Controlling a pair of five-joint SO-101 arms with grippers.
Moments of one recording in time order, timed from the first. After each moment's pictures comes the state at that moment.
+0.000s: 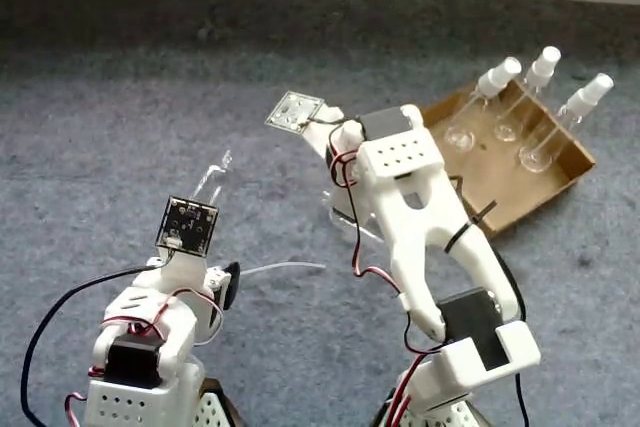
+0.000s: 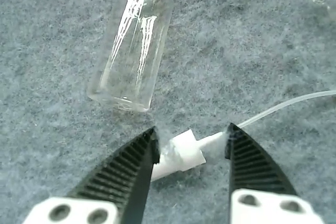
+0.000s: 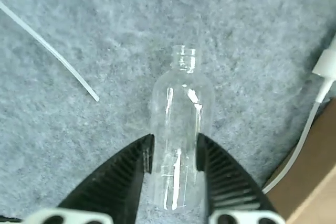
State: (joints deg) left arm 1.6 -103.3 87.6 73.7 -0.9; right arm -24.8 1.8 6.2 80.0 42.8
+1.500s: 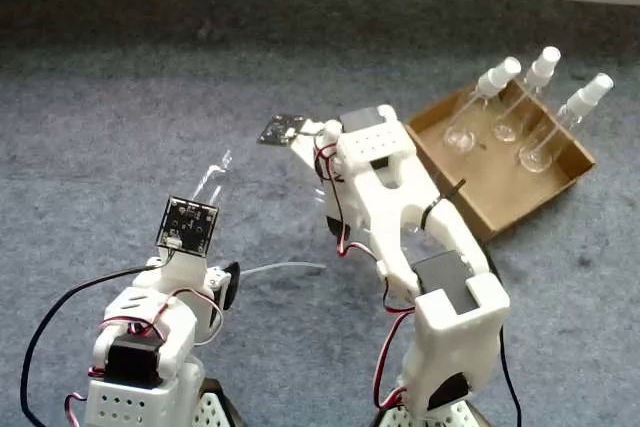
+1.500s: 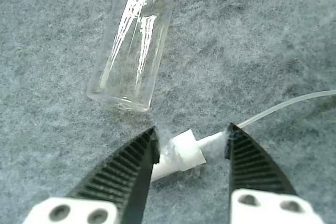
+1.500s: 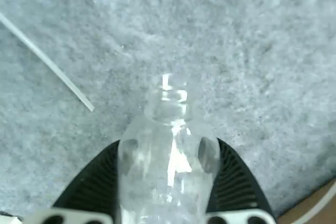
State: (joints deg) left arm 1.6 -103.3 87.6 73.7 -0.9; right arm -25.8 16.3 -1.0 81.6 46.2
